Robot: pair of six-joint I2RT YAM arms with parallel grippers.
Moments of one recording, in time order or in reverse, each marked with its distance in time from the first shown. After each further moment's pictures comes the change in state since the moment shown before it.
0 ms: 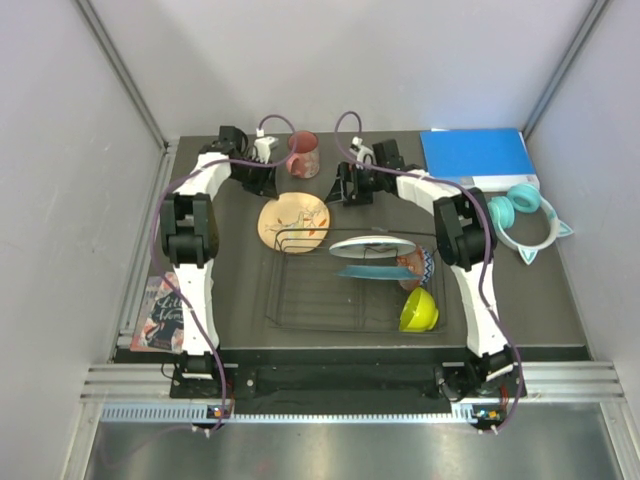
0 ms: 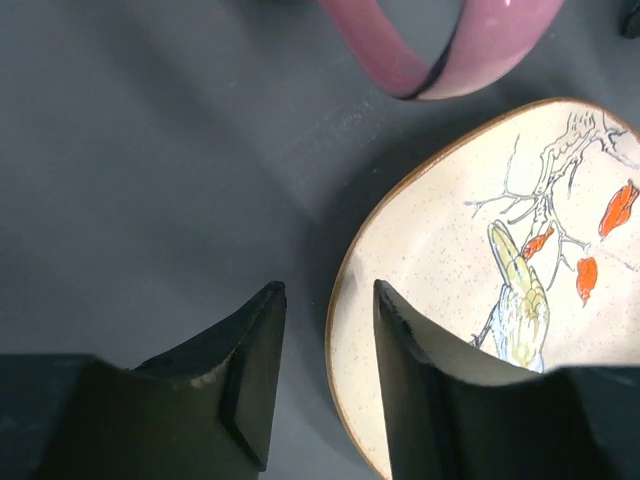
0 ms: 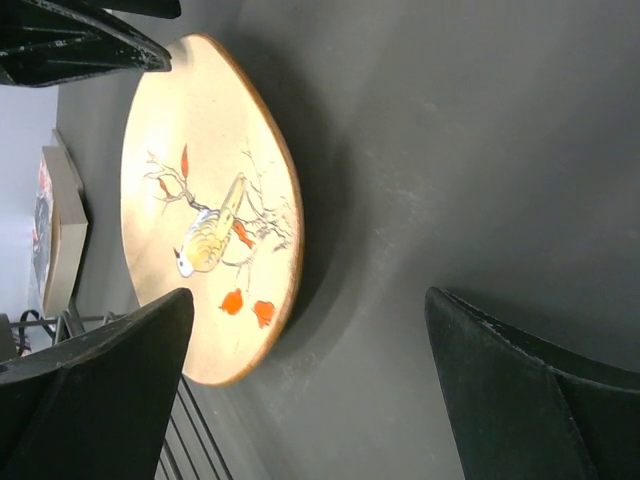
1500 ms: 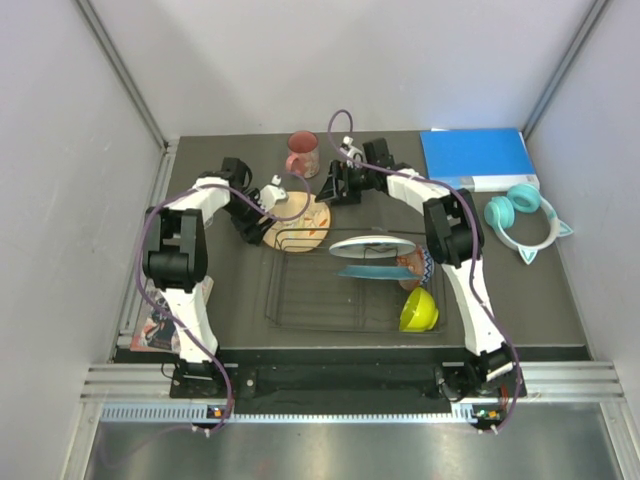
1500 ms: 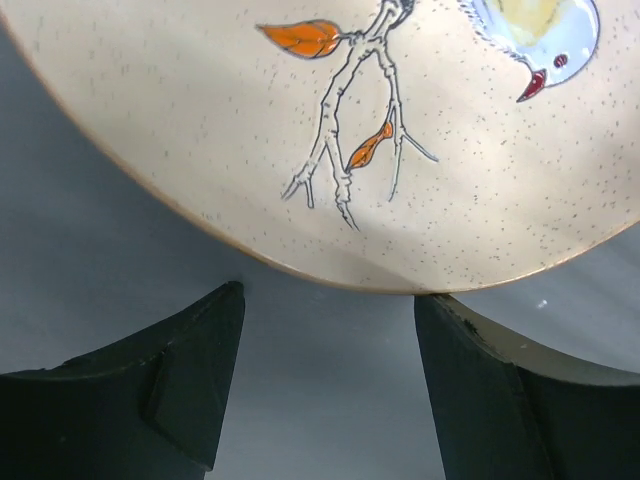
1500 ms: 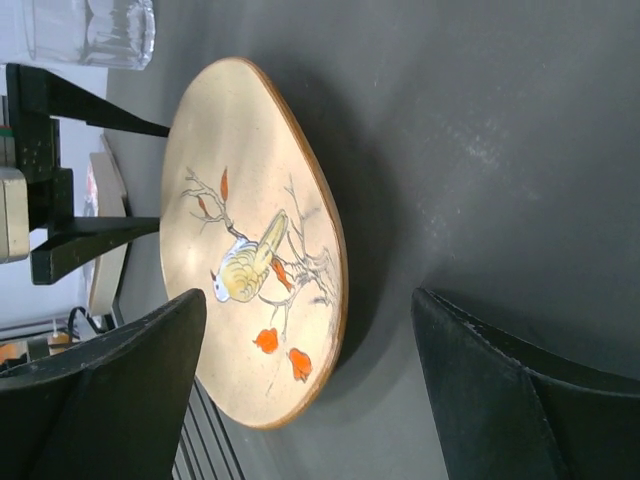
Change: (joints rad) left arm -0.048 -0.339 -0.544 -0.031 -0.276 0.532; right arm 0.034 0.117 0.154 -0.019 -0.069 0.077
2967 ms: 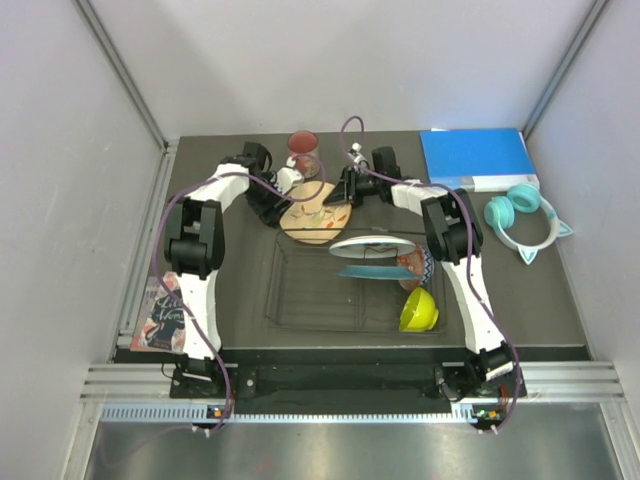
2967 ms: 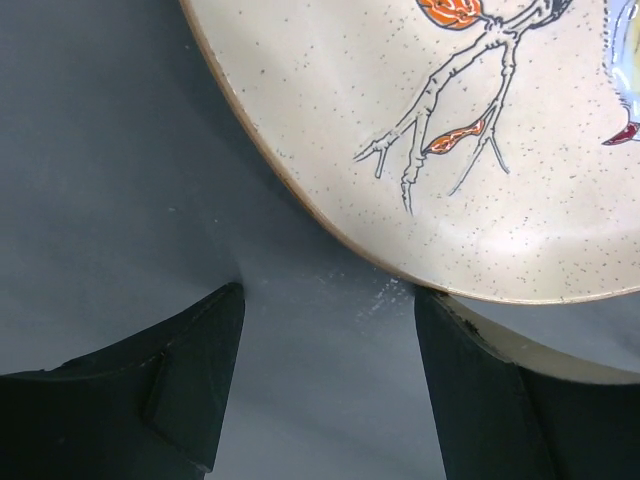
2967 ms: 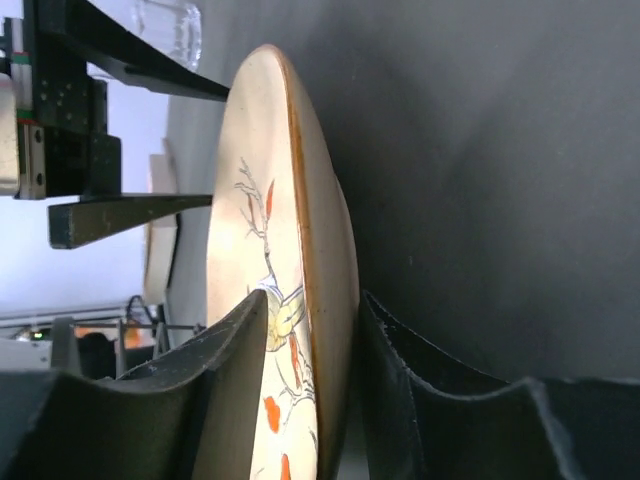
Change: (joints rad) left arm -0.093 0.187 0.274 0.002 -0.030 -0.172; right arm -0.034 0.074 -0.080 0.312 -0.172 0.201
